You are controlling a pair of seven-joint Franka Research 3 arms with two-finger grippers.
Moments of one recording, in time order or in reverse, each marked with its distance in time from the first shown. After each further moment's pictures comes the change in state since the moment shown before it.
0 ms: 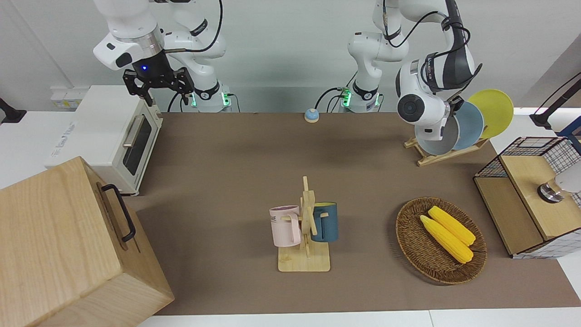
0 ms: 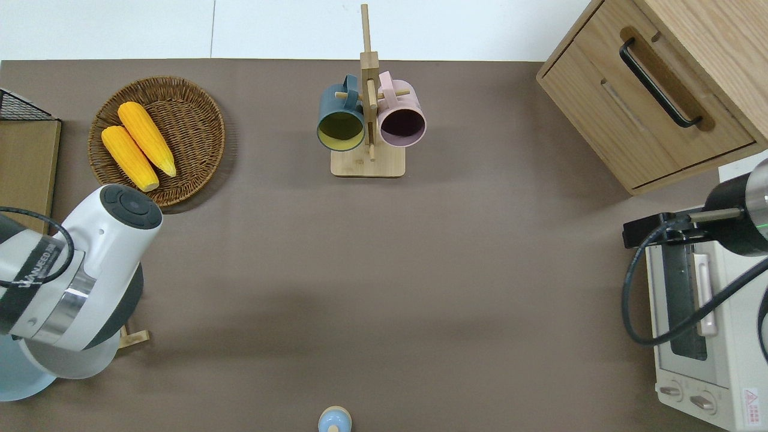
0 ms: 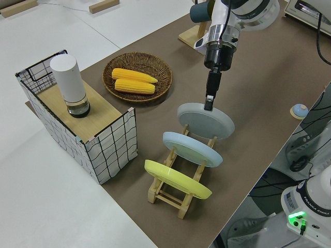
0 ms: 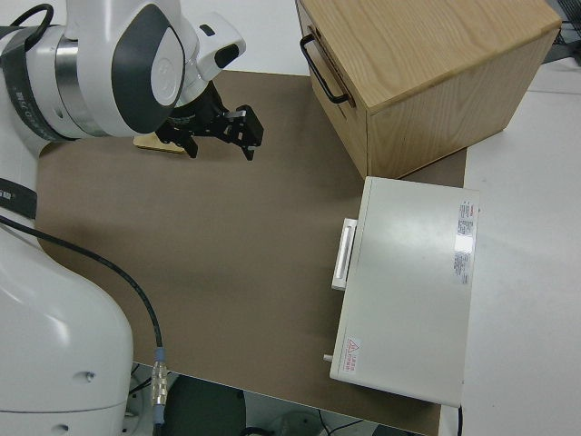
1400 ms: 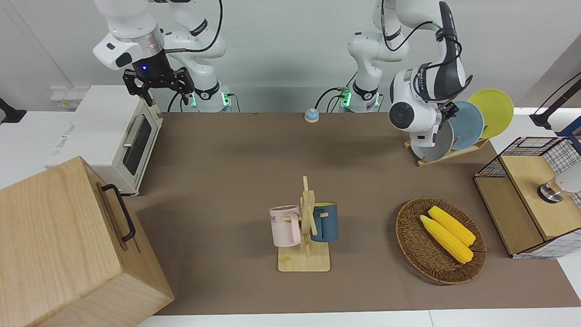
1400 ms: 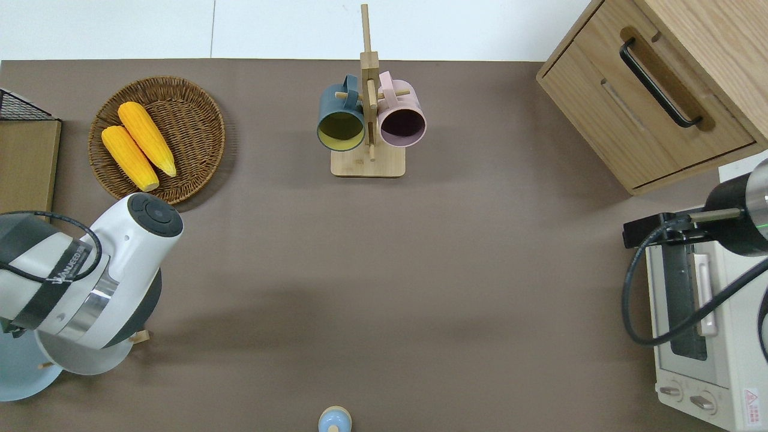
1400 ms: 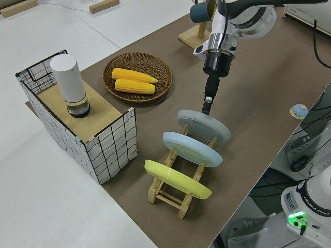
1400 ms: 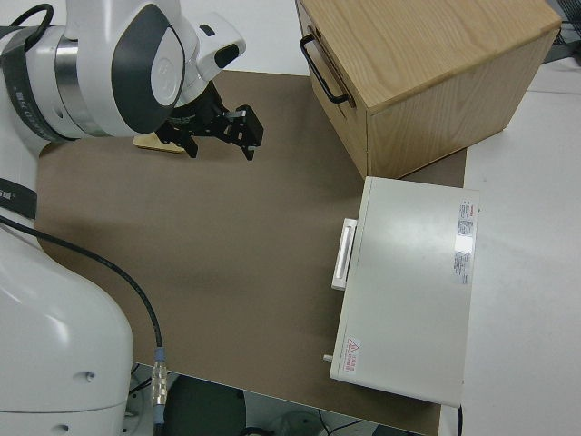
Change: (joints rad) left arm -0.001 0.023 -0.010 -0.039 0.000 0.059 -0.069; right arm 0.000 0.000 0.000 0.000 0.000 0.000 0.000
